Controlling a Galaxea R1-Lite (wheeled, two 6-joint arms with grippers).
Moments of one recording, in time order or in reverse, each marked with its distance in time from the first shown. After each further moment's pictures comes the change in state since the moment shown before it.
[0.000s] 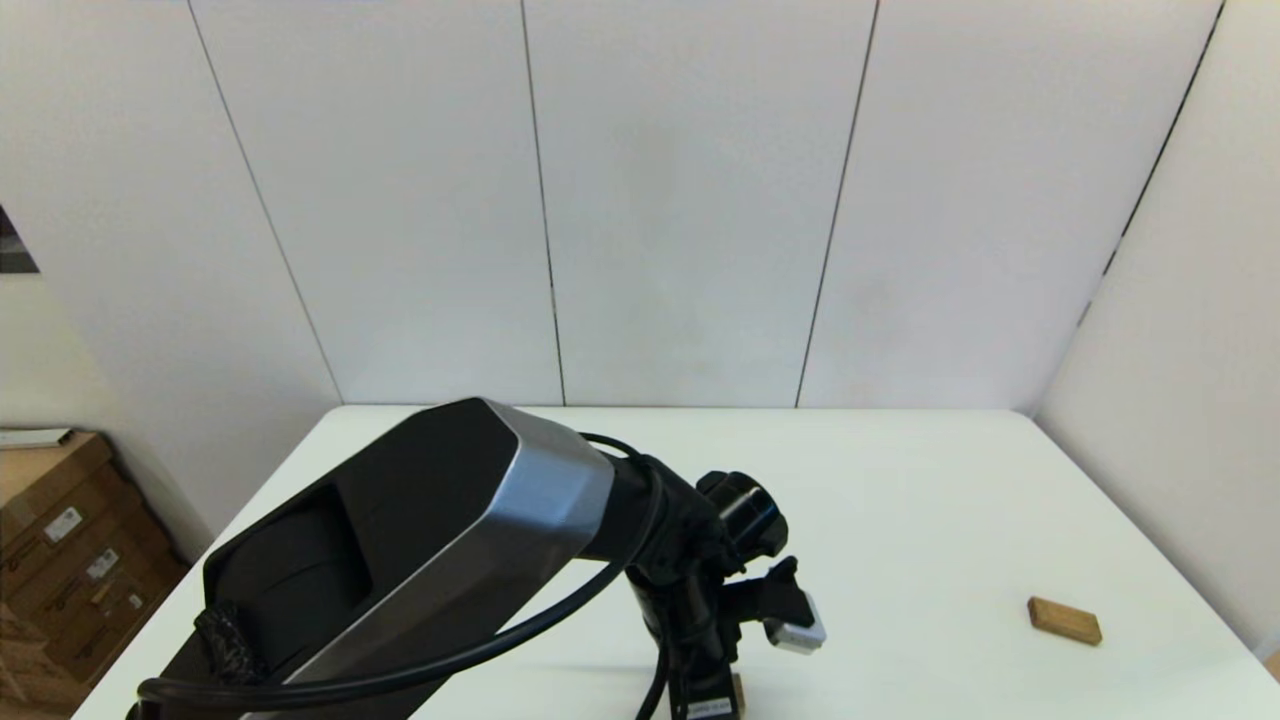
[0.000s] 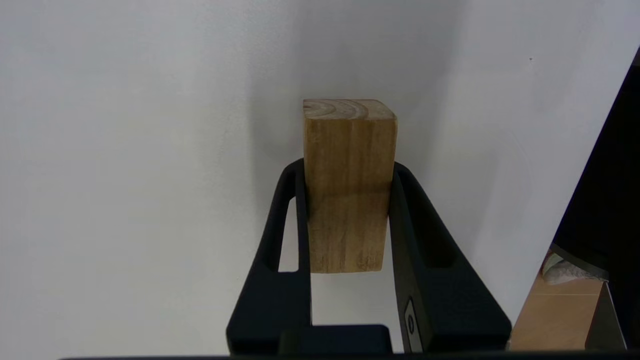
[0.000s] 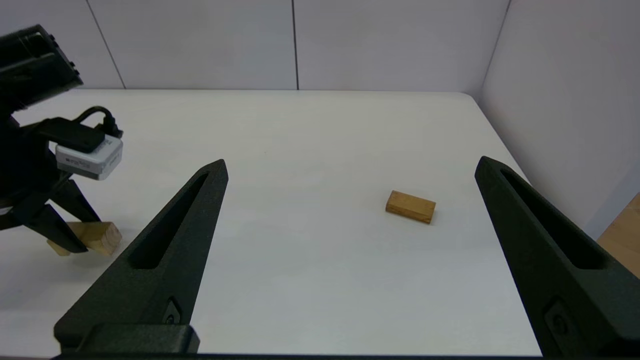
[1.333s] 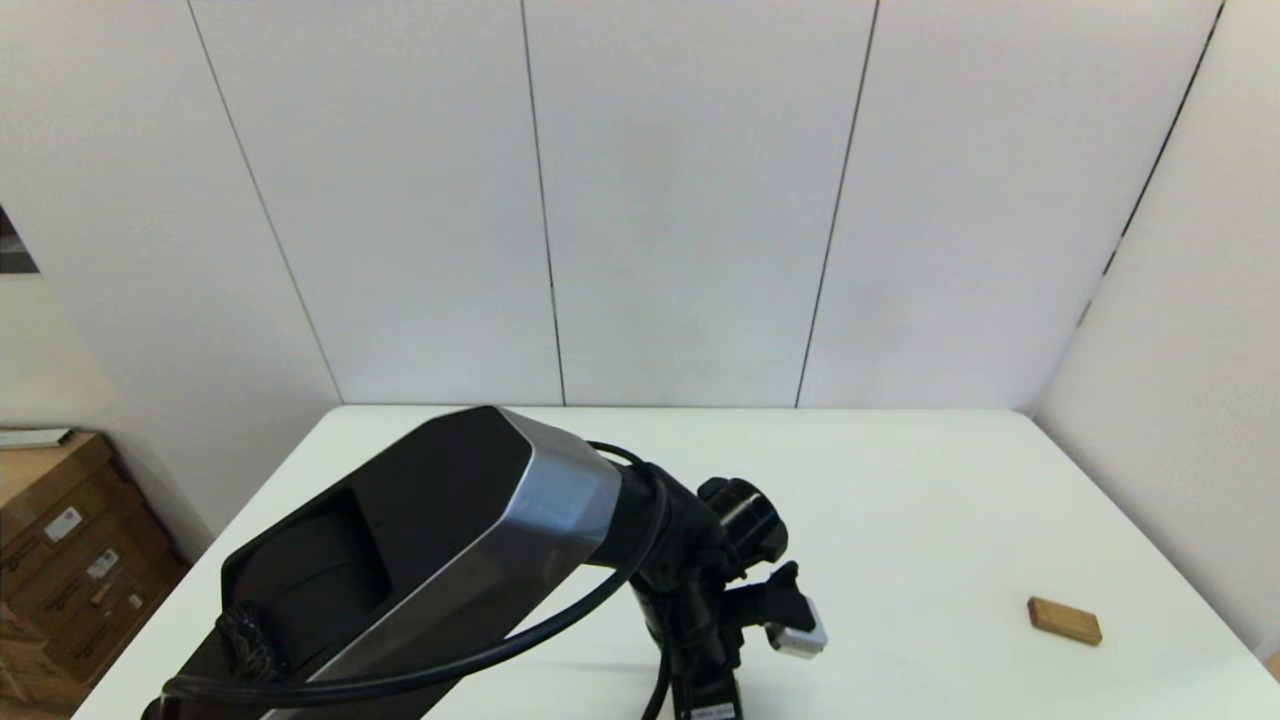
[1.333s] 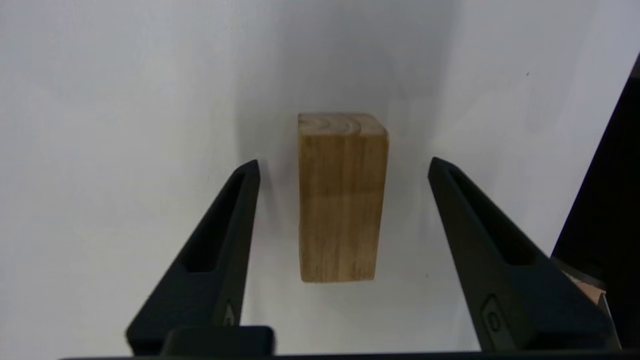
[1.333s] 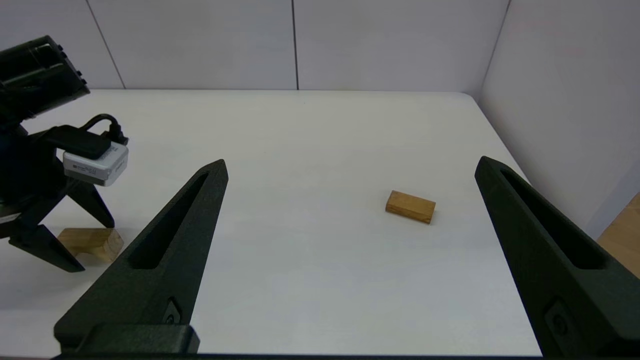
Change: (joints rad) left arm 0.000 0.020 -0.002 -0.021 -0.029 -0.008; right arm 0.000 0.000 0.000 0.000 0.000 0.000
